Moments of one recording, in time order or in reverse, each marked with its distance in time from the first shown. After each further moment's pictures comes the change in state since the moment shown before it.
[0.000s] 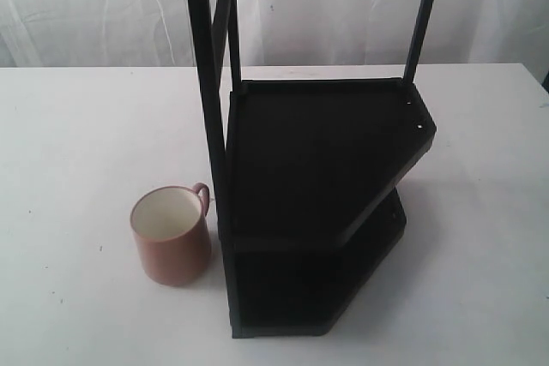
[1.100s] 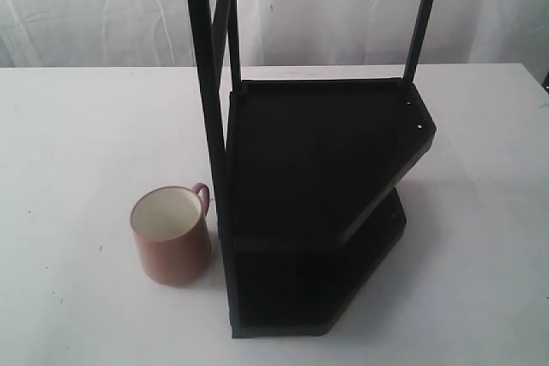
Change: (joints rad) left arm 0.002 -0.188 0.501 -0.254 -0.369 0.011; right arm 0.000 0.000 0.000 0.000 0.000 0.000
